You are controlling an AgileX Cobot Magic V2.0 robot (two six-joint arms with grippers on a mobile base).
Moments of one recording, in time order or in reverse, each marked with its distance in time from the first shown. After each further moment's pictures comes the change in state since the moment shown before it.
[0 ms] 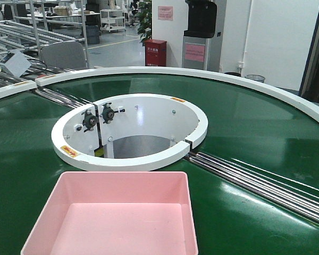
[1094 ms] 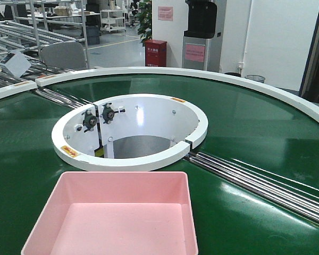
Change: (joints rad) left arm 0.000 0.727 -0.587 -0.002 0.259 0.159; right arm 0.000 0.684 -0.516 0.148 0.259 -0.059
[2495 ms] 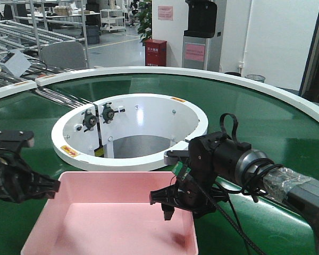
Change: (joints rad) left arm 0.000 0.986 -0.575 -0.045 0.627 -0.029; right arm 0.362 1.407 -1.058 -0.171 0.877 0.393
